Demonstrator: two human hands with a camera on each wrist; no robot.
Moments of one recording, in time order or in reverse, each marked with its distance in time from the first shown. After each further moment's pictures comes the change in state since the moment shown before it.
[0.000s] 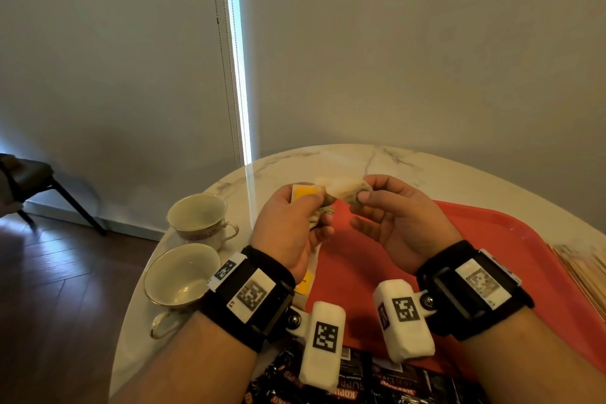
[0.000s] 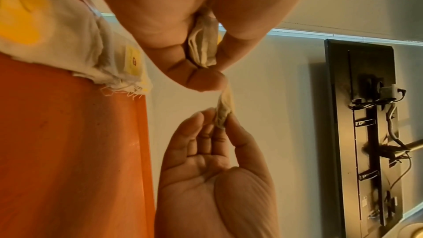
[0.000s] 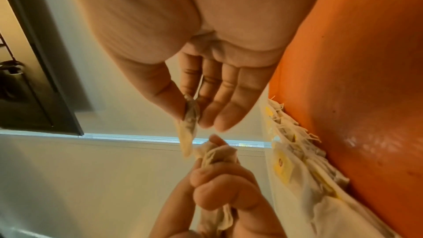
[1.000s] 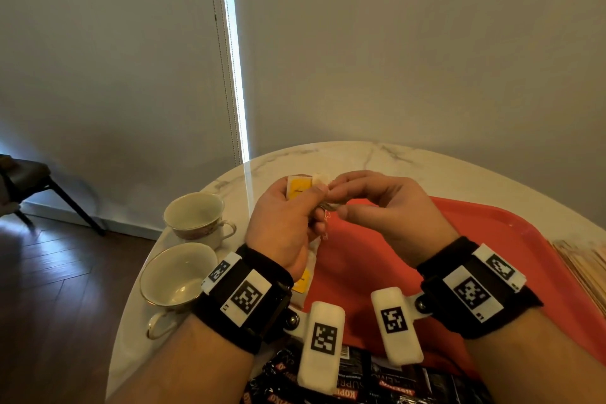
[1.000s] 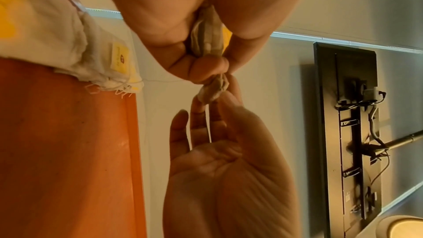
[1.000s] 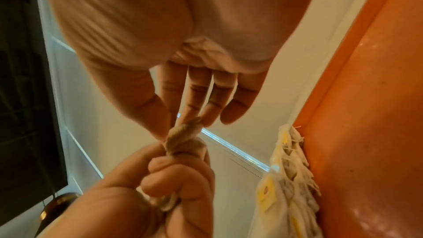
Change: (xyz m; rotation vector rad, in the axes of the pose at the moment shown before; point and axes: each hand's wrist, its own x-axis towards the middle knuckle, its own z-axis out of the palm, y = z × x) left_hand 0.003 -0.002 -0.005 0.048 -0.032 0.104; right_hand -0.005 -0.003 0.005 -0.609 -0.180 -0.353
